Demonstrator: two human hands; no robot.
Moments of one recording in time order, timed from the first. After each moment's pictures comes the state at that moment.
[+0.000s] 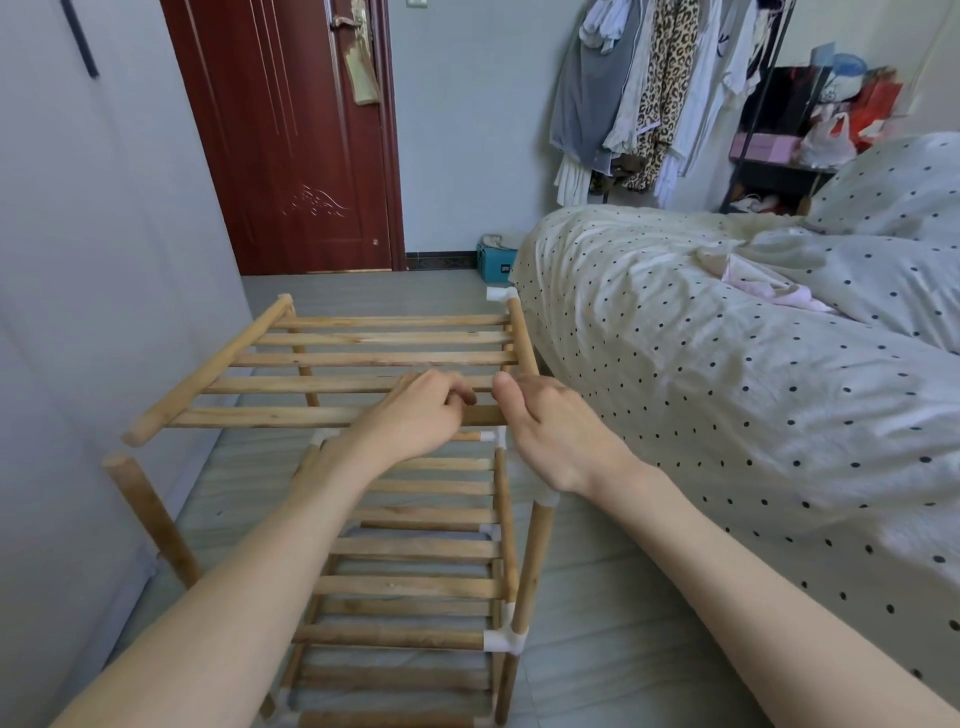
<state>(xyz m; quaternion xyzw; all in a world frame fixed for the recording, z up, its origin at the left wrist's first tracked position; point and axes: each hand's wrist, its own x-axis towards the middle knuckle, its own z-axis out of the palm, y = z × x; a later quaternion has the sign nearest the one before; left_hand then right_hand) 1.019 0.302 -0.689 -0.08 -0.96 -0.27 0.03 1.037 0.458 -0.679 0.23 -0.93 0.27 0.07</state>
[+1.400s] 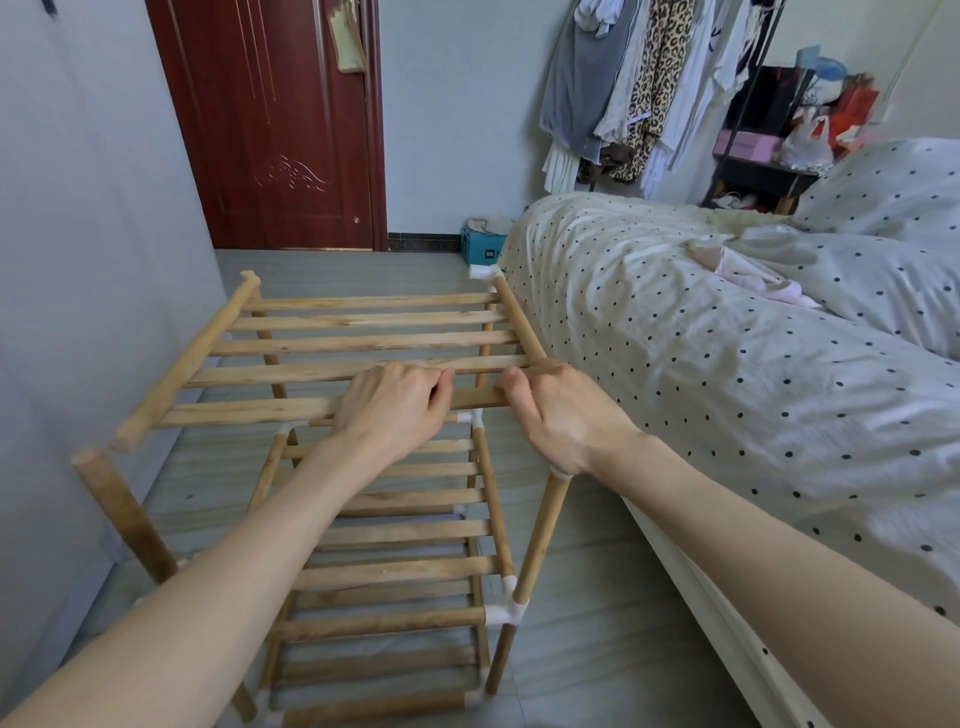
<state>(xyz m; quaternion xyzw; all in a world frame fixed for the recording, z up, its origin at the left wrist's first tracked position) 1.016 0.285 -0.718 -0.10 -0.96 -0.10 0.24 1.019 0.463 -0.687 0.28 -0.94 0.16 0.11</state>
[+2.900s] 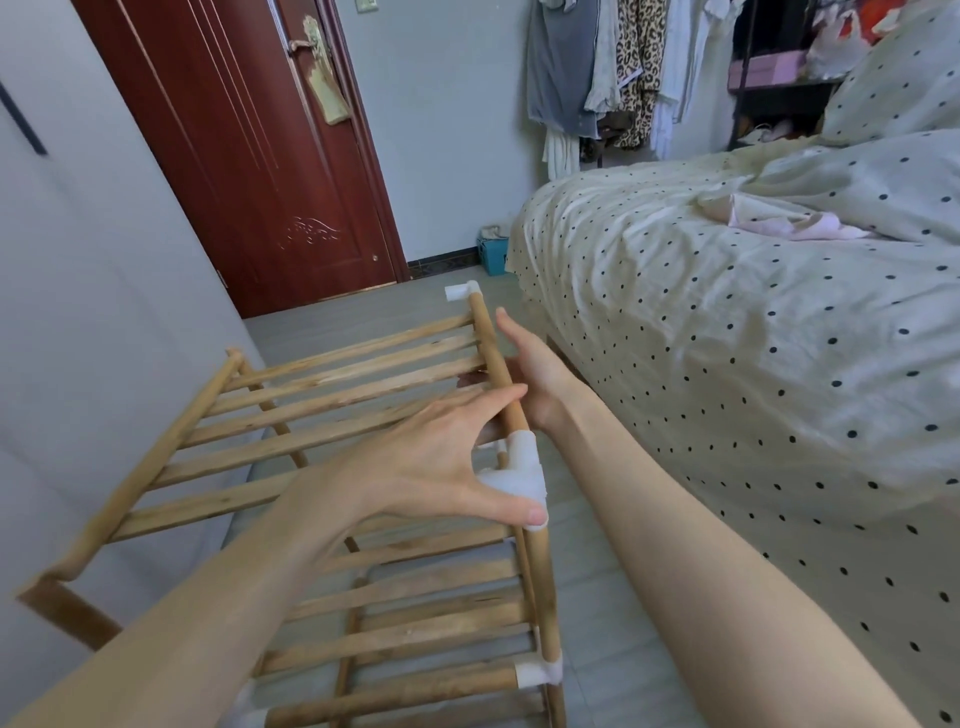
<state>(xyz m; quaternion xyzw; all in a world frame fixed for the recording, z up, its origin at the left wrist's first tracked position) 1.014 0.336 -0.678 -0.21 -0.96 -0.13 -0.10 0.907 0.457 -0.716 0.00 -0.50 0.82 -0.28</state>
